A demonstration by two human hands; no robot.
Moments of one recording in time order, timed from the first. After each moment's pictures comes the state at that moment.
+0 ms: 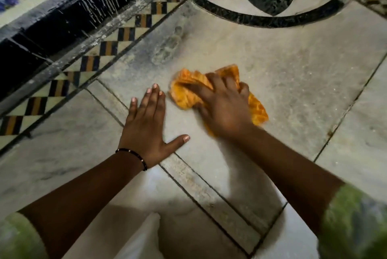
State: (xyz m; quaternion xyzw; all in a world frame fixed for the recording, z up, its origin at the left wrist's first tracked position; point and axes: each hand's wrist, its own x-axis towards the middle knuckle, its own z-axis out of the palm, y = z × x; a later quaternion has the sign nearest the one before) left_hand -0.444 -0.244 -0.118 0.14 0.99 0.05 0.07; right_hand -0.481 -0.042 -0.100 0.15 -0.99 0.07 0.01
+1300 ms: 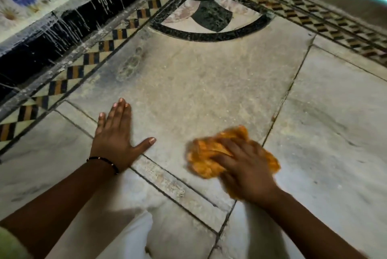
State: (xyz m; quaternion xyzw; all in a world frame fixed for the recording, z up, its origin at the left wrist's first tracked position) left_hand -0.441 -0.245 -0.121 0.13 0.99 0.08 0.07; right_hand -0.323 0.057 -0.094 0.15 -0.99 0.08 -0.01
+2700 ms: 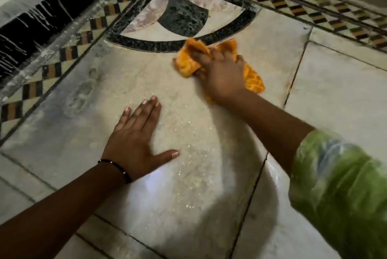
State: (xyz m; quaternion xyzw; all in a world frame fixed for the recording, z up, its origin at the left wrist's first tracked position) left_hand -0.515 -0.128 -0.119 0.30 0.95 0.08 0.08; right_hand -0.584 0.122 -0.105 -0.04 -1.00 0.09 0.01
